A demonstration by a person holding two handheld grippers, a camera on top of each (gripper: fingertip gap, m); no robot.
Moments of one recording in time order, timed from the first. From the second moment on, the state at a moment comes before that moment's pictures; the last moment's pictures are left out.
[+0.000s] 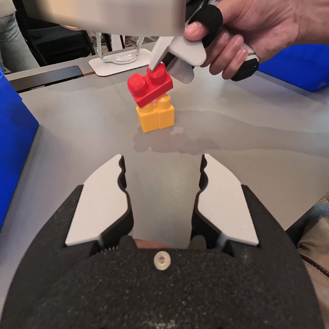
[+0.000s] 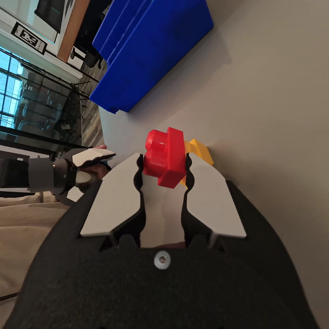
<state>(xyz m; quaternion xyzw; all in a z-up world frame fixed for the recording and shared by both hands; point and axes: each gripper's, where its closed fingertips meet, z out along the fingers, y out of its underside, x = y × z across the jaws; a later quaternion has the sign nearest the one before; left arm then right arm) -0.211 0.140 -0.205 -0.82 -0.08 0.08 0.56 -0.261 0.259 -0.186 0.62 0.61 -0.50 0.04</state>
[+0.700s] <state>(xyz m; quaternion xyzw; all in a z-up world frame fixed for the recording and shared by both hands) -0.212 0.144 -0.209 -0.83 -0.08 0.09 0.55 -0.255 0.279 -0.181 0.59 0.63 -0.50 -0.09</state>
